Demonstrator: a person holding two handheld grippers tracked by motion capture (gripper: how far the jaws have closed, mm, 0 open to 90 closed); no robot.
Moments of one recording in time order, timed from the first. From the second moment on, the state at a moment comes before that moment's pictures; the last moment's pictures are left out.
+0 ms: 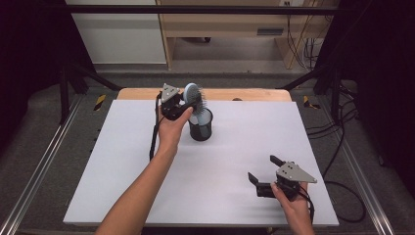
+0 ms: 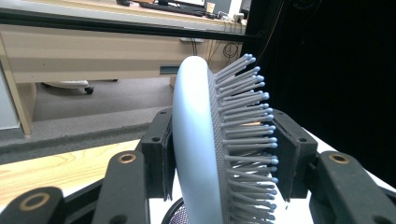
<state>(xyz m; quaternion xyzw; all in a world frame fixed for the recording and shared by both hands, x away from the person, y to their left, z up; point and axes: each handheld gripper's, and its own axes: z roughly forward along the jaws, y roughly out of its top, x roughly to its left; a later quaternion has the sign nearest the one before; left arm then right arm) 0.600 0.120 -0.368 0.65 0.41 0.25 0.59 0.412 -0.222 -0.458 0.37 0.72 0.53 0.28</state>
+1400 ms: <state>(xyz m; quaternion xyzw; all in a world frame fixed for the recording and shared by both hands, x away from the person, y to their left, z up) 0.613 0.158 -0.382 0.62 0.47 0.22 0.59 0.412 -0.220 -0.459 0.36 0.72 0.52 0.27</state>
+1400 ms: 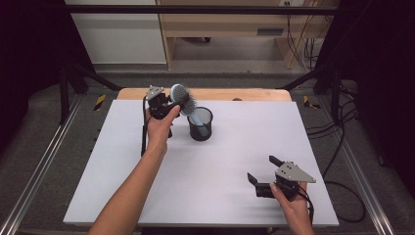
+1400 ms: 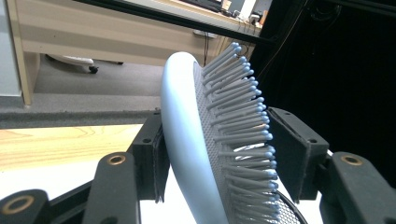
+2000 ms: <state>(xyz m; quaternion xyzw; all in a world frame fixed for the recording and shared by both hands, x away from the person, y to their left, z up) 0.614 0.160 -0.385 0.63 0.47 0.21 0.58 0.412 -0.220 -0.459 0.36 0.72 0.53 0.27</state>
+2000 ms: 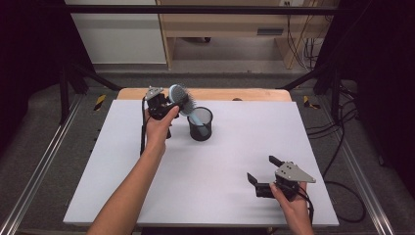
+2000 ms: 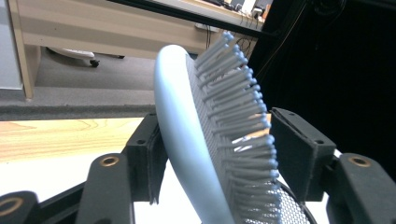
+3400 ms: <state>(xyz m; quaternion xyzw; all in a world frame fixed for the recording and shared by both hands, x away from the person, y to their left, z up) 0.594 0.164 -0.380 0.64 0.45 0.25 0.57 0.411 -0.217 -0.459 0.36 0.72 0.52 0.27</state>
